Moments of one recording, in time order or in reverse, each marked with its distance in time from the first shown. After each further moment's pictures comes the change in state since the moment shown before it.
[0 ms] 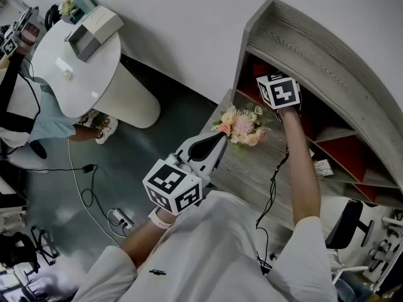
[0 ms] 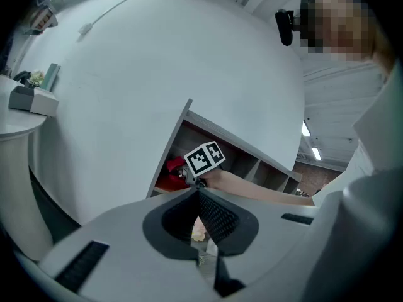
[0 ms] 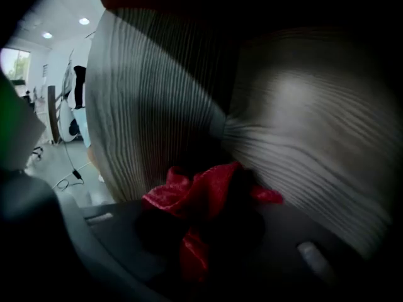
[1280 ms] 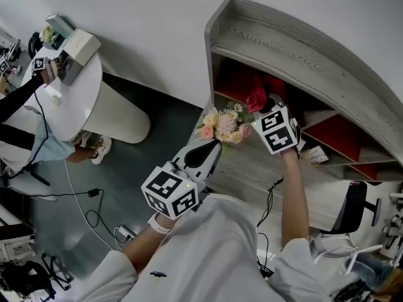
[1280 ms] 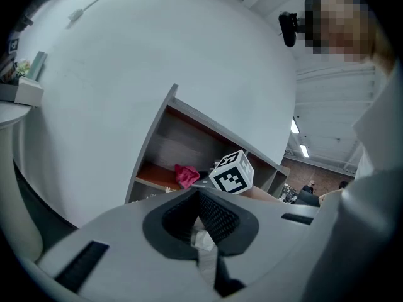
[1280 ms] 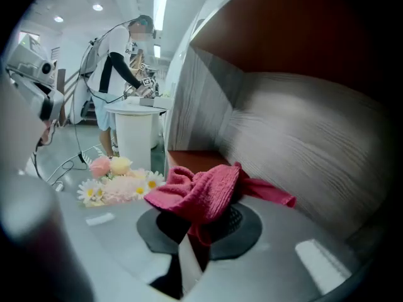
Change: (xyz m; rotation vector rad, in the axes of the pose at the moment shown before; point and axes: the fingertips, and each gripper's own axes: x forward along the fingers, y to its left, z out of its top) left arm 0.015 -0.028 -0.021 0.010 0.064 -0.097; right arm -0.098 0.035 -0.073 -0.093 0.025 0.014
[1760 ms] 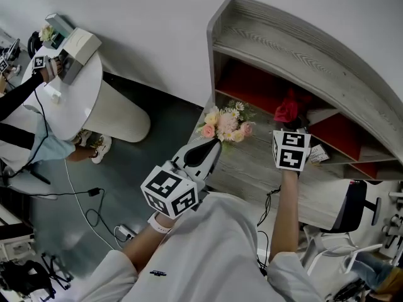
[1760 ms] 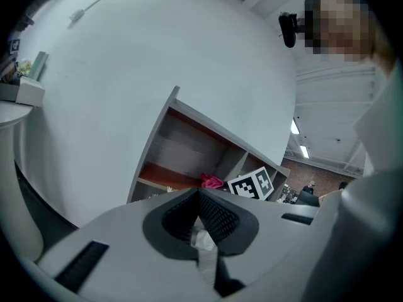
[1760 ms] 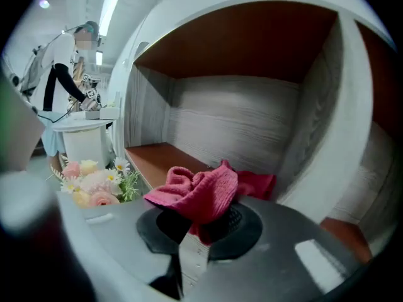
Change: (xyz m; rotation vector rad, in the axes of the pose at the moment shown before) left arm -0.004 0.003 0.000 -0.004 -0.004 -0.001; right arm -0.067 -0.053 -0.062 0.319 -0.029 -0.416
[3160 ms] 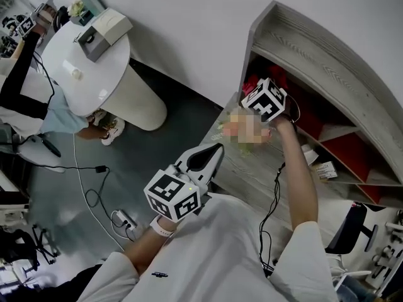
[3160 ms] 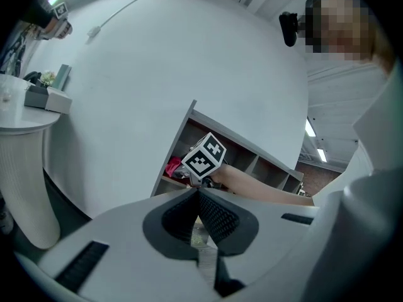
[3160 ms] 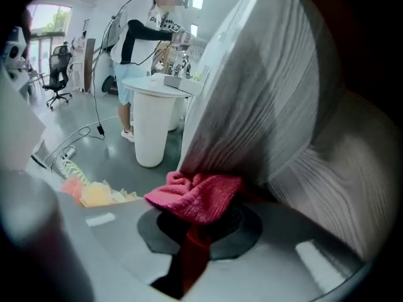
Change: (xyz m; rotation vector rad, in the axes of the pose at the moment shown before) left arm -0.046 0.016 -0.008 -0.040 -0.049 0.148; right arm 0.095 0.184 0.074 -0.638 0.113 0.538
